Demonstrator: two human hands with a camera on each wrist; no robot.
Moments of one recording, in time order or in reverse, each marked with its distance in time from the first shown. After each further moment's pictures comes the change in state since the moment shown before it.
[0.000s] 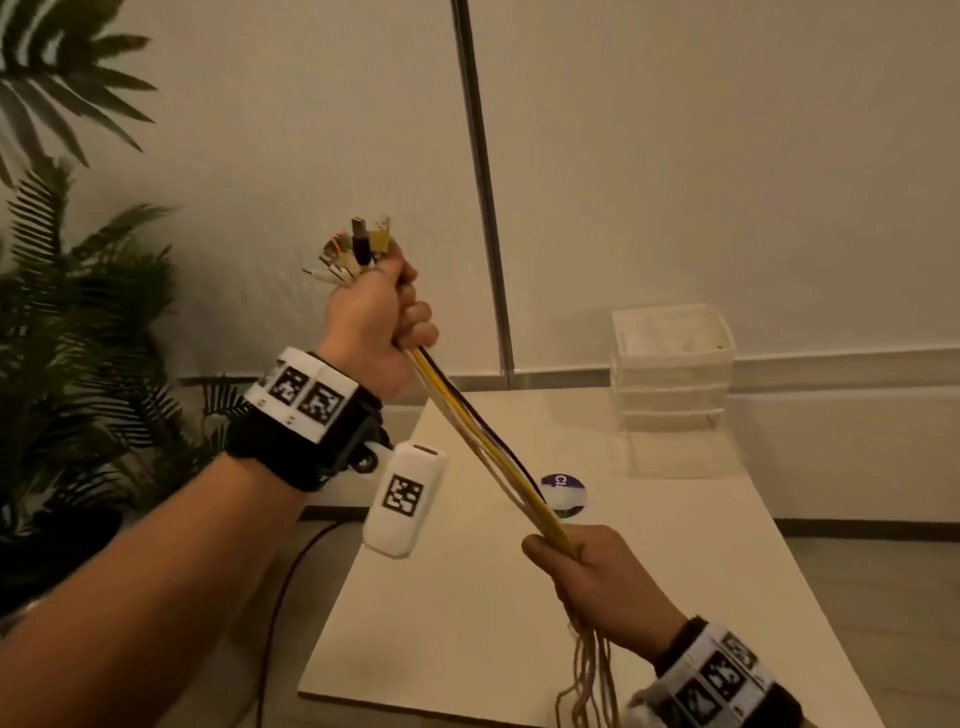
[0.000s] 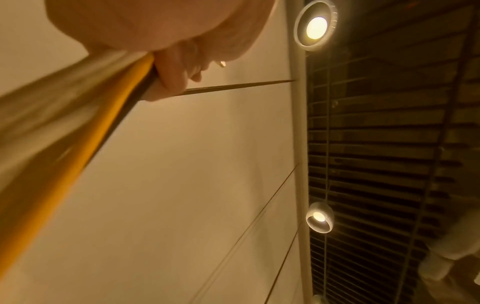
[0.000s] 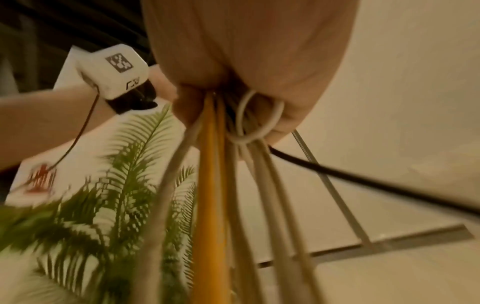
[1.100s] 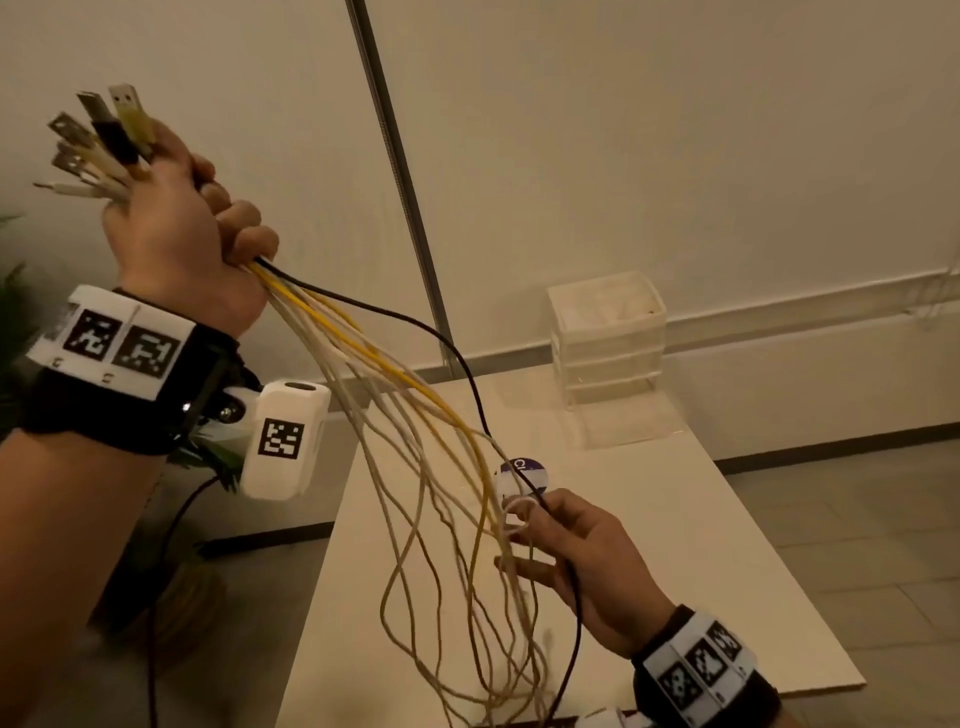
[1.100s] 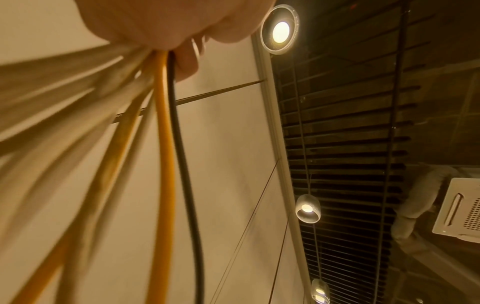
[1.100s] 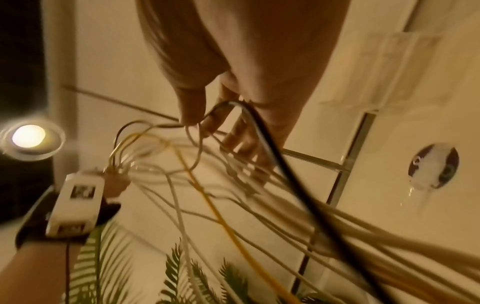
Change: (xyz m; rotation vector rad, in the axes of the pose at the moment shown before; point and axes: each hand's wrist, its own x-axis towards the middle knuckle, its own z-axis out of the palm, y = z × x) left_hand 0.044 0.061 -0.008 -0.040 0.045 0.264; right_hand 0.003 0.006 0.012 0.896 0.239 0.146
